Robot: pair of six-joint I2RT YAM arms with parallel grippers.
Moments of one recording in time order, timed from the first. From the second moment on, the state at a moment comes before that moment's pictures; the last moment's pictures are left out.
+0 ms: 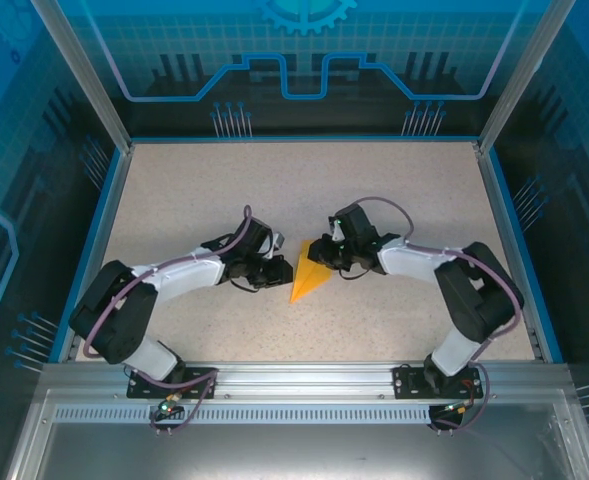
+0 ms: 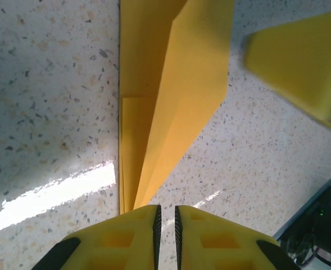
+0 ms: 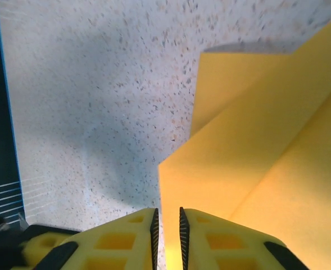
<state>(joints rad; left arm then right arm) -0.56 1.56 0.82 -0.29 0.45 -0.71 0.55 1.63 0.85 -0.06 -0.38 0.87</state>
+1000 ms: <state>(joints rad) -0.56 1.80 1.03 -0.37 0.44 -0.62 0.50 1.63 0.70 -0.08 -0.36 0.90</state>
